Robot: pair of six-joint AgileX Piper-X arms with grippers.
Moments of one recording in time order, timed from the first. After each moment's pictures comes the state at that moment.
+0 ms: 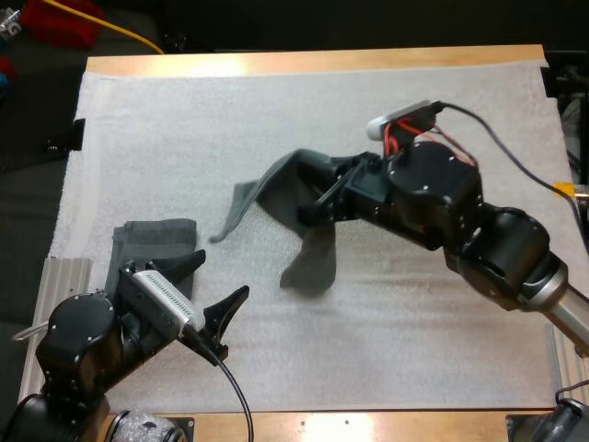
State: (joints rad) left arm -0.28 0.46 -0.78 0.83 0.43 -1.72; right arm 0.84 1.30 -1.39 0.56 -0.04 -1.41
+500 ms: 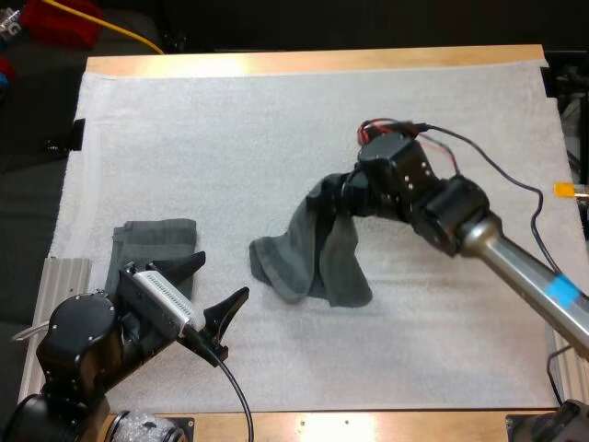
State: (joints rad) left arm -0.28 0.46 -0.78 0.84 0.43 -1.72; right arm 0.66 1.53 -1.29 0.64 -0.09 -1.42
